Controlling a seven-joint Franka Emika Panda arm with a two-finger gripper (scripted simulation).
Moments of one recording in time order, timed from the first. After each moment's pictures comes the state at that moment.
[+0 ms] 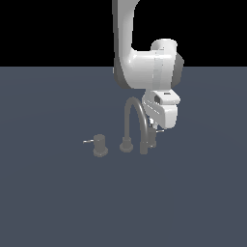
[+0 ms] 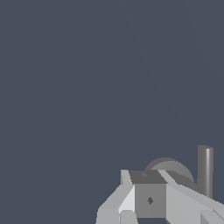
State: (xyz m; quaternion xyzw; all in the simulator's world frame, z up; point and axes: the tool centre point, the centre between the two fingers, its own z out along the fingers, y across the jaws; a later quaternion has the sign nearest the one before) arm 0.044 -0.122 0.067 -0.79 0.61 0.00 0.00
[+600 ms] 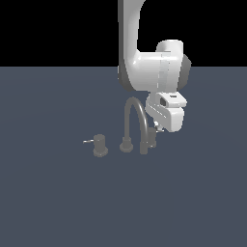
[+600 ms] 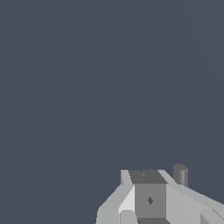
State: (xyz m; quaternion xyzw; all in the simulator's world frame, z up) arm 0.029 -0.137 0.063 -0.79 0.61 0.00 0.00
